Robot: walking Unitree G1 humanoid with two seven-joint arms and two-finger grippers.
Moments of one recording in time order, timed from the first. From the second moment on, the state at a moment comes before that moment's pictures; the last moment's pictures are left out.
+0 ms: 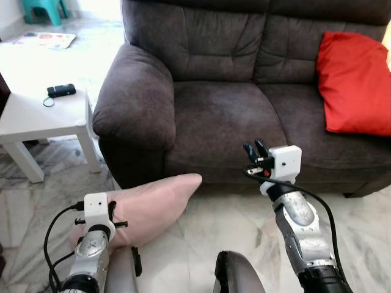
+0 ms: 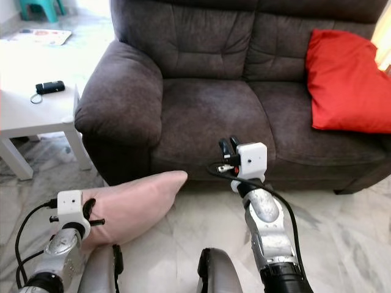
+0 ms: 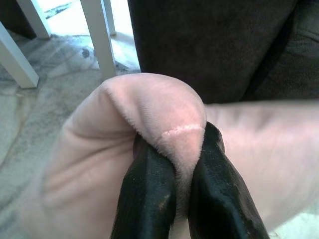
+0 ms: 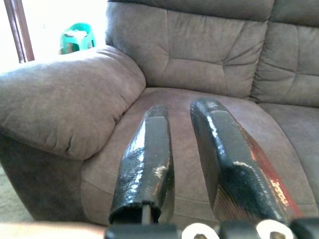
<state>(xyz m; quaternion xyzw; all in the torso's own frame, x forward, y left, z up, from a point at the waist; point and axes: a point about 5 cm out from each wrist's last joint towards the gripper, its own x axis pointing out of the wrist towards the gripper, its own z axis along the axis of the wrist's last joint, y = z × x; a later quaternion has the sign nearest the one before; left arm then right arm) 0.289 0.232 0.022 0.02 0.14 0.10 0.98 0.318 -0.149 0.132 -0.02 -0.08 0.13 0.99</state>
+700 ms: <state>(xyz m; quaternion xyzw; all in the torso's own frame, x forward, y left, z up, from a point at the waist) 0.297 0.212 0.063 0.04 0.05 -0.01 1.00 0.319 -0.154 0.119 -0.04 -0.05 0.15 0.99</state>
